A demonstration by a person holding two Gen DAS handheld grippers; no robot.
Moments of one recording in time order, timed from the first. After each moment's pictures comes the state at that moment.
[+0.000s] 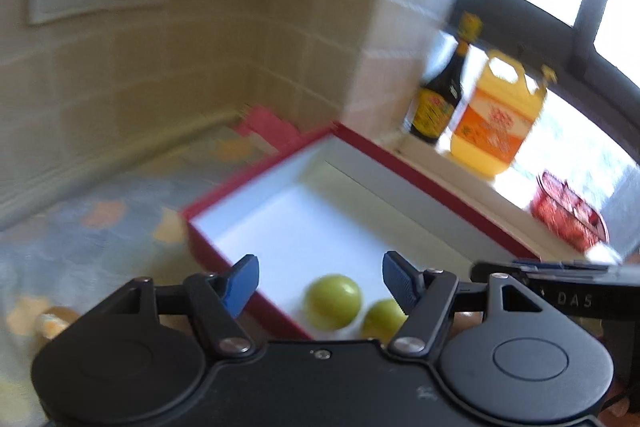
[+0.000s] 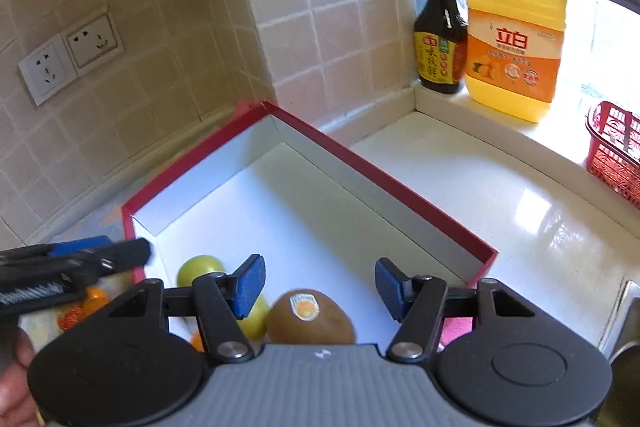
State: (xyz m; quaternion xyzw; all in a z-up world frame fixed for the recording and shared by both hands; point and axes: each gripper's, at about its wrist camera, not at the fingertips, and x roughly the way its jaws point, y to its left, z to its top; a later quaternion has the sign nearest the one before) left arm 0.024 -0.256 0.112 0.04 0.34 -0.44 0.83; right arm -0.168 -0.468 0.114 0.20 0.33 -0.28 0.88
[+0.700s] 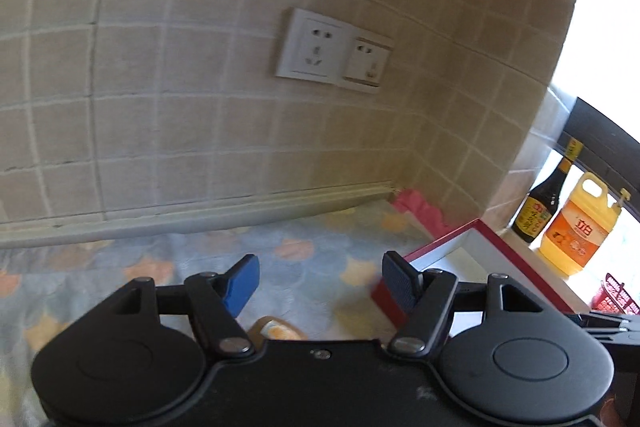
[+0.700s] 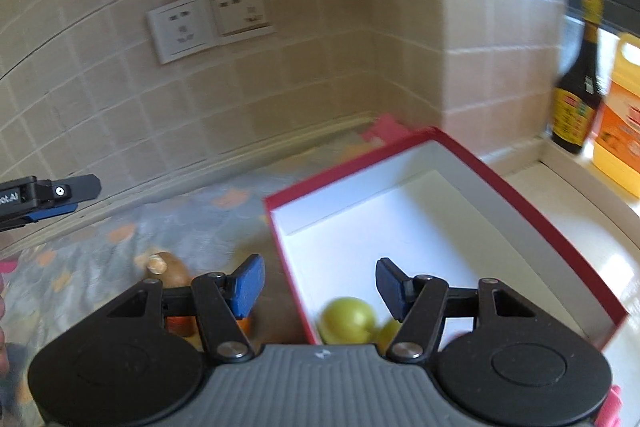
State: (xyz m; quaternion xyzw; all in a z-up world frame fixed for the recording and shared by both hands) left arm 0.064 -0.105 0.143 -0.05 0.30 -0.31 0.90; right arm -0.085 -0.375 0.139 0.12 0.34 -0.15 0.92
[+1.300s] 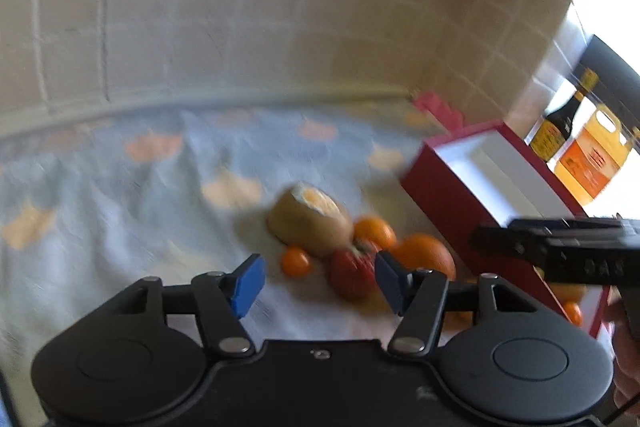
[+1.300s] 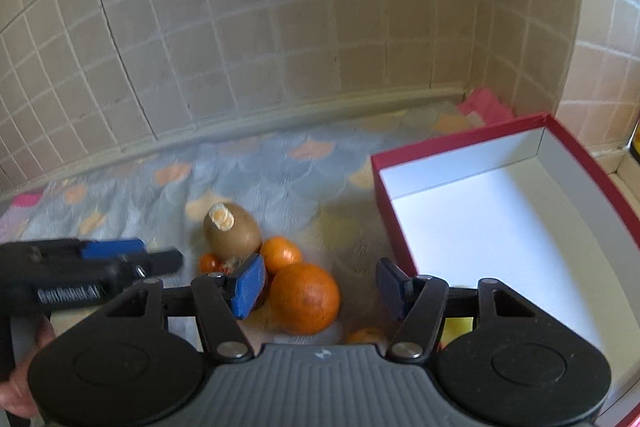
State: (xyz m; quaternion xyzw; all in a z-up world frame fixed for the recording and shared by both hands) left arm 0.057 -0.085 0.054 -0.03 0.39 -0.33 0.86; right arm -0.037 -0.321 0.097 0.08 0.41 -0.08 0.91
